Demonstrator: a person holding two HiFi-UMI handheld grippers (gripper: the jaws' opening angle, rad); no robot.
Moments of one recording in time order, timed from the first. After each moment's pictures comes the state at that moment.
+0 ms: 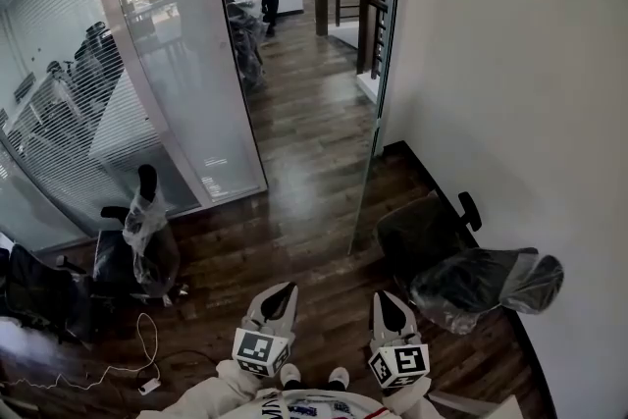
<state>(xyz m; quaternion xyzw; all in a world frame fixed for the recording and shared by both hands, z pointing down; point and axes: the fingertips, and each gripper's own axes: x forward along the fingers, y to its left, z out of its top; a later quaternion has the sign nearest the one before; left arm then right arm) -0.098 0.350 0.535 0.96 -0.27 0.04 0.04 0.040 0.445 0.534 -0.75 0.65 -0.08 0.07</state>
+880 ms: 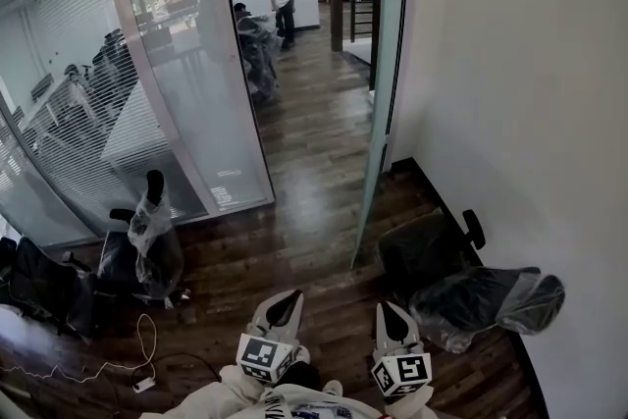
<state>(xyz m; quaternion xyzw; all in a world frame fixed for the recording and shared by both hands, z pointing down) -0.062 0.371 0.532 0.96 -0.28 0.04 0.03 0.075 0.462 0.537 -0.74 0.67 -0.07 0.08</state>
